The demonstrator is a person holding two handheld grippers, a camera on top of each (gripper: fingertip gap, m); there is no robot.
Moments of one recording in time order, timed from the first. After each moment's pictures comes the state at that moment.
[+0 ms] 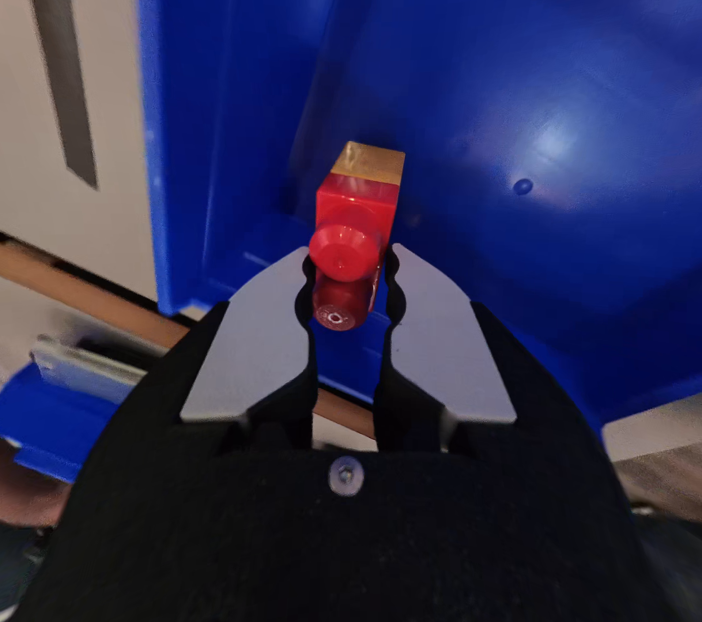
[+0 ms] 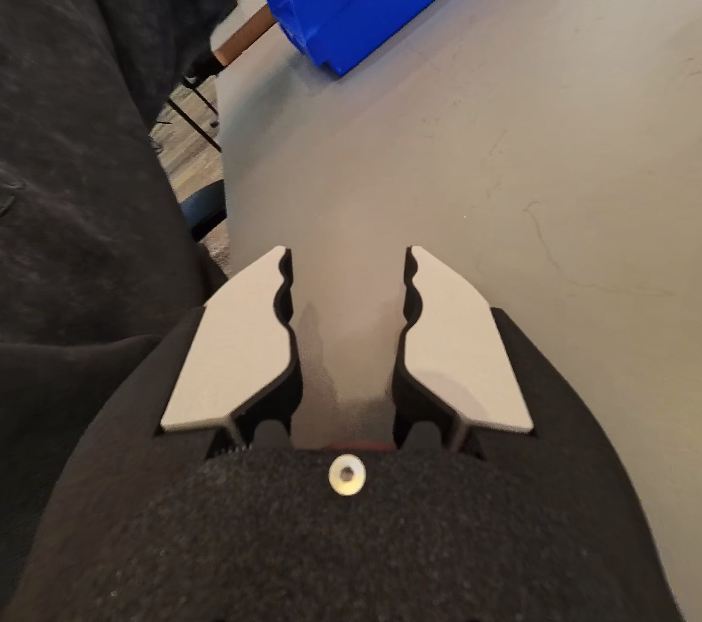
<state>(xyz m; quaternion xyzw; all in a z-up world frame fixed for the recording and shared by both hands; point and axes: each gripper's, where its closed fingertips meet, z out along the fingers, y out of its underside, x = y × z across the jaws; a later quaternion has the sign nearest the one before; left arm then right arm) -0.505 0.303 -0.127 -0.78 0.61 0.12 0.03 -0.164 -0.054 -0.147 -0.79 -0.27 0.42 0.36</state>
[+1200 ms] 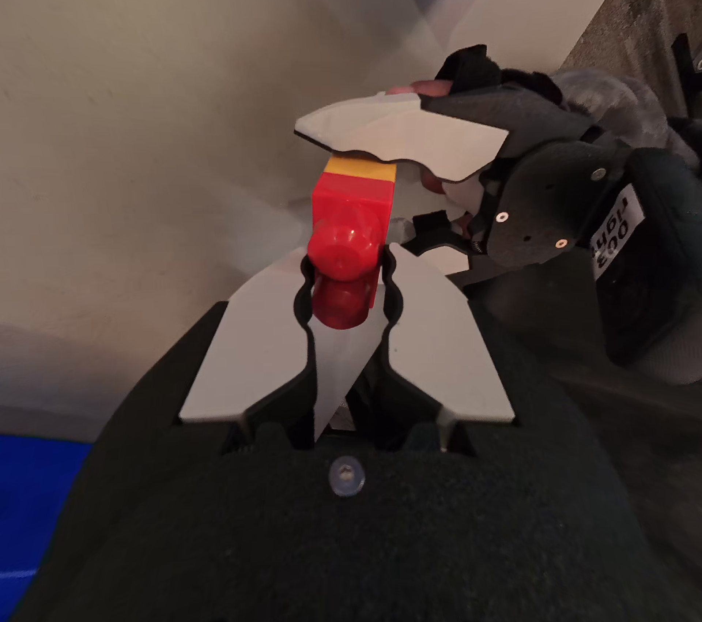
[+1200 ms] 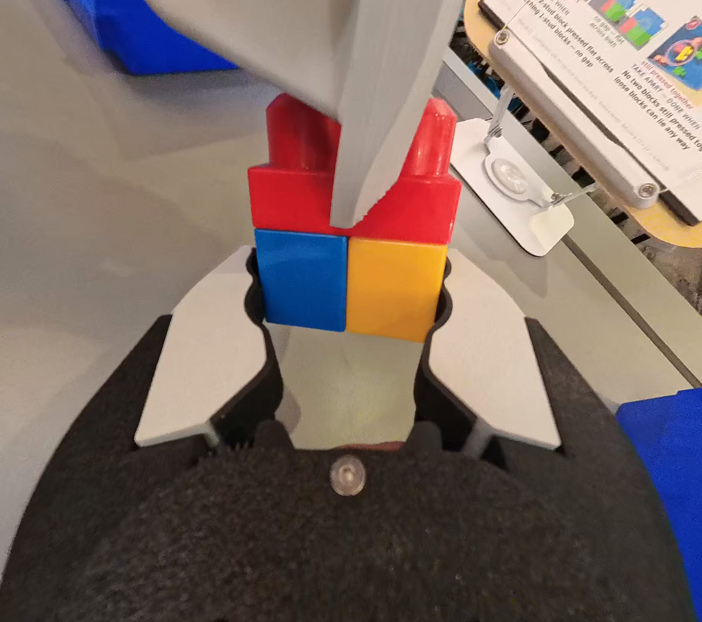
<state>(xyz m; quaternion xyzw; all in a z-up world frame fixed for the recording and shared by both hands) -0.163 -0.001 -0.060 -0.82 0.53 -0.23 -0.01 -0.156 0.022 -0.098 -0.77 -0.36 0.01 0.53</state>
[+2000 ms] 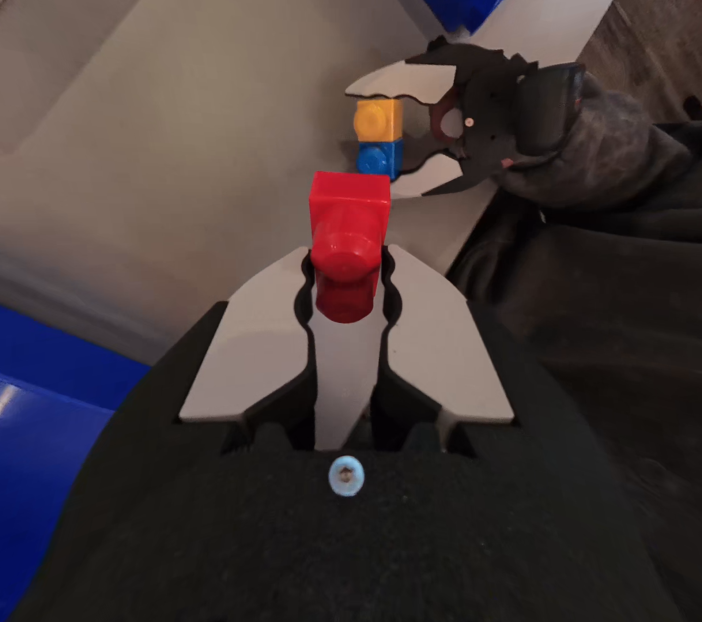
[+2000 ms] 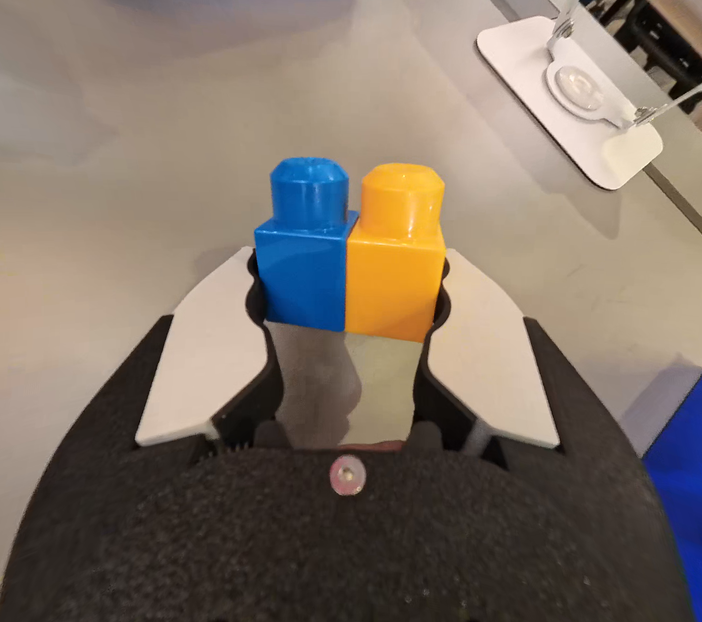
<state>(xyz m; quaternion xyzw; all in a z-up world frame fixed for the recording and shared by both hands) -0.234 0.024 -0.005 -0.81 0.52 -0.26 0.12 -0.134 0.017 -0.144 -0.81 -0.35 0.04 0.46</state>
